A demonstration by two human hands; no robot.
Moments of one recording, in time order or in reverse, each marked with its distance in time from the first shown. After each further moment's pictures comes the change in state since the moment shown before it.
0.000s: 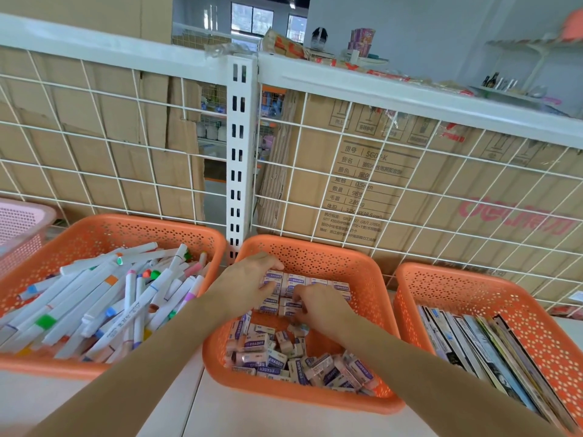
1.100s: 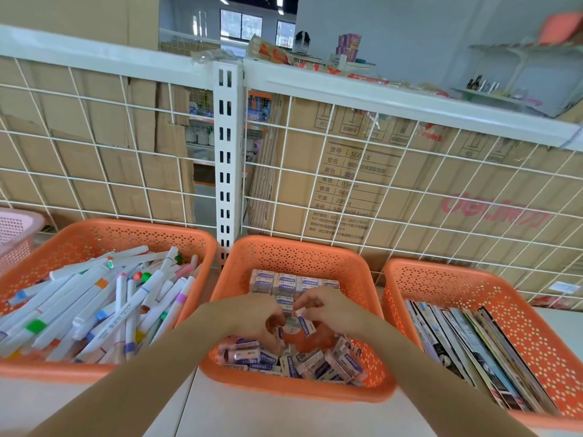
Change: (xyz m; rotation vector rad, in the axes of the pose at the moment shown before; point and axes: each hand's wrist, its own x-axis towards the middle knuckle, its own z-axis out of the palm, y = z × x) left_hand 0.001 0.020 0.021 0.153 -0.694 0.036; right_hand -0.040 0.013 -0.021 0.854 -0.143 0.161
